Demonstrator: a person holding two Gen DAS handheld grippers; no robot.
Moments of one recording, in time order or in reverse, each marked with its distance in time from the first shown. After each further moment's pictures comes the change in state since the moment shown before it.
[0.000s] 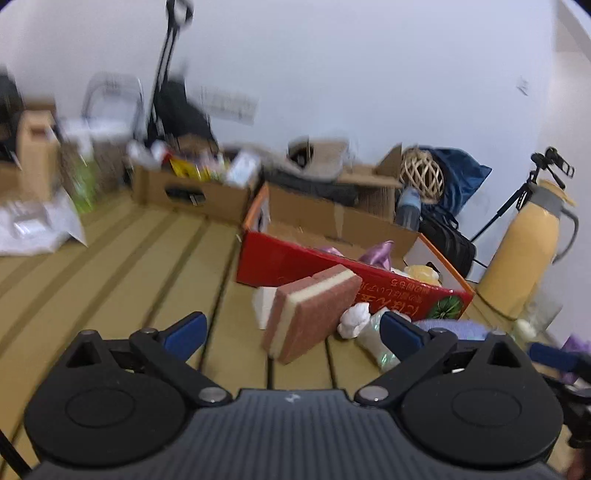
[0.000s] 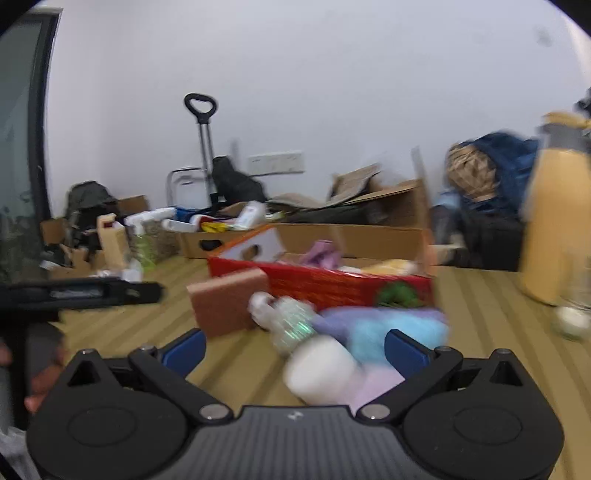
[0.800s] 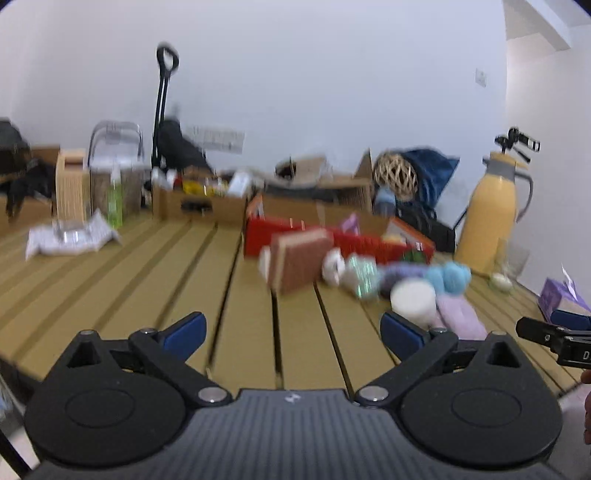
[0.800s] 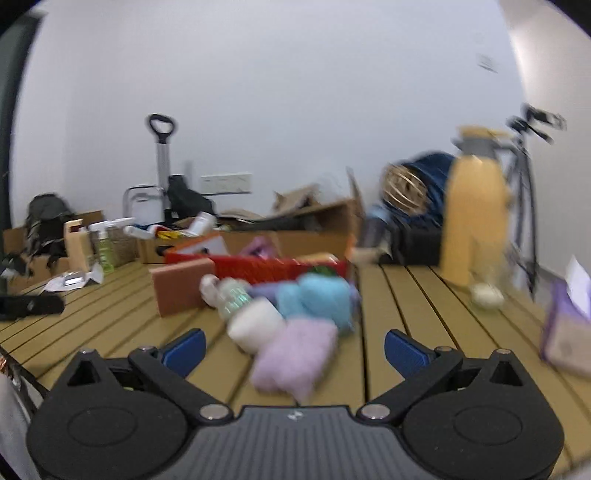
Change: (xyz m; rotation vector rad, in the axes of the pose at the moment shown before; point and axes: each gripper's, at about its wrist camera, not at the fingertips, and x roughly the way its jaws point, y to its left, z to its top) left arm -0.121 -0.020 -0.103 0.171 -0.117 0.033; right arm -0.109 -0.017 -0.089 -0.023 -0.123 -0.283
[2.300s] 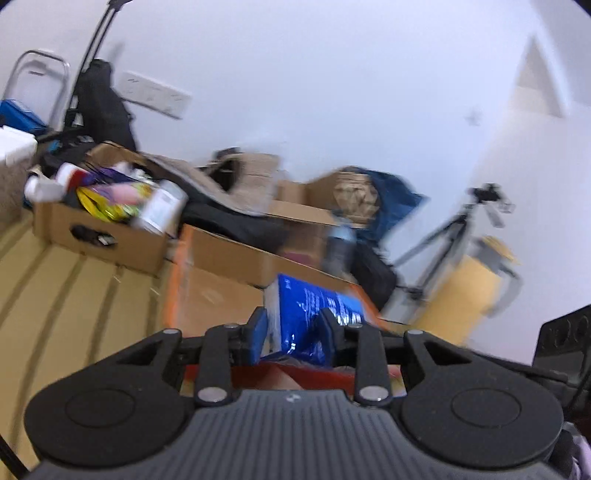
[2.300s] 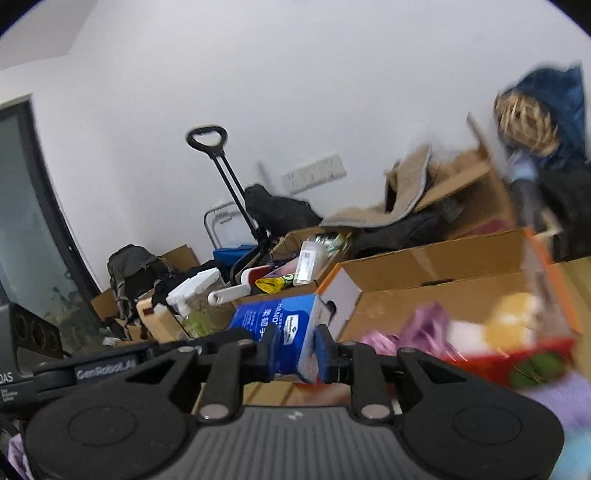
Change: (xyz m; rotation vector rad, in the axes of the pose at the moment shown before) left arm 0.210 0.068 0.181 -0.202 0.110 -0.298; right arm 0.244 0.083 0.166 0.302 0.204 0.483
